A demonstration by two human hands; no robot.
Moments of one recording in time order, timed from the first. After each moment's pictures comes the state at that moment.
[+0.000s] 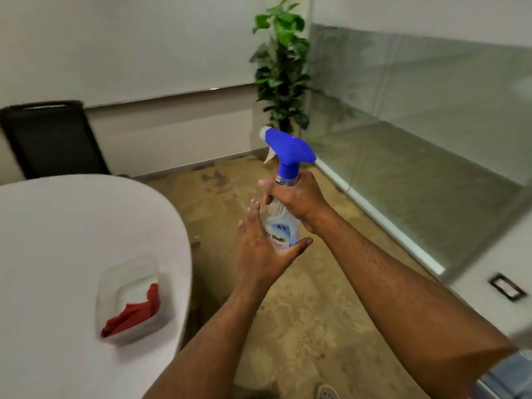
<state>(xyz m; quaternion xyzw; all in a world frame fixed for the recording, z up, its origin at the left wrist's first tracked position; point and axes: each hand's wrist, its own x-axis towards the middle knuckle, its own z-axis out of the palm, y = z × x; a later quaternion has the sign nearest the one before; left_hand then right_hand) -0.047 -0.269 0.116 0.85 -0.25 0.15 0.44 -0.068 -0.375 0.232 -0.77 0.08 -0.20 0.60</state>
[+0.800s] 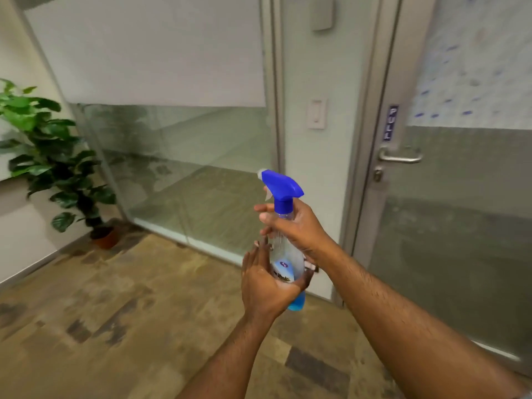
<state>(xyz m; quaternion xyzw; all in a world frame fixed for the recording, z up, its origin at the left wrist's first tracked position) -0.393 -0.668 0.149 0.73 -0.49 -0.05 0.47 -0.470 -0.741 0.244 -0.65 0.25 -0.41 0.59</state>
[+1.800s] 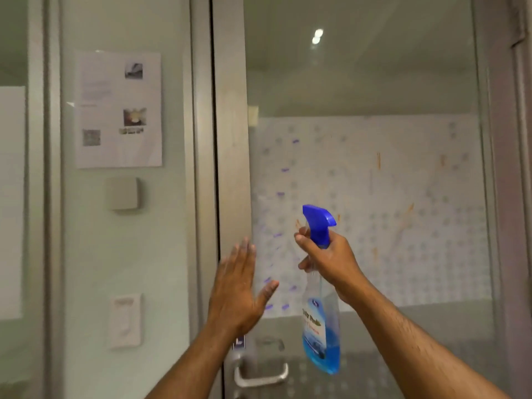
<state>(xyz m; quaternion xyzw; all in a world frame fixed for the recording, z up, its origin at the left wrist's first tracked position) -0.572 -1.215 0.368 0.42 -0.78 0.18 0.42 -0.758 -1.121 0.449 -0.58 0.46 -0.65 0.19</state>
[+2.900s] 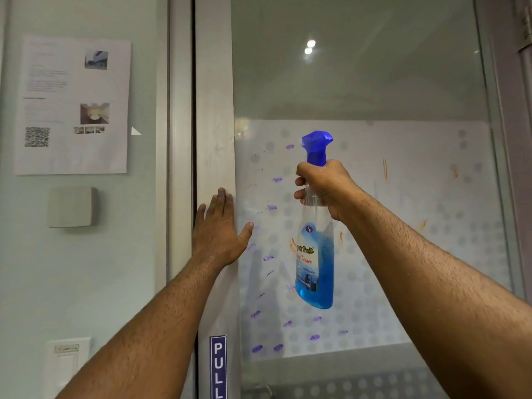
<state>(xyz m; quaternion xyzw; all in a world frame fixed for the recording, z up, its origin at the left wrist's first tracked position) -0.596 -1.329 0.510 0.50 -0.72 0.24 0.41 -0.782 -1.203 0.599 -0.54 0.48 -0.67 0.17</state>
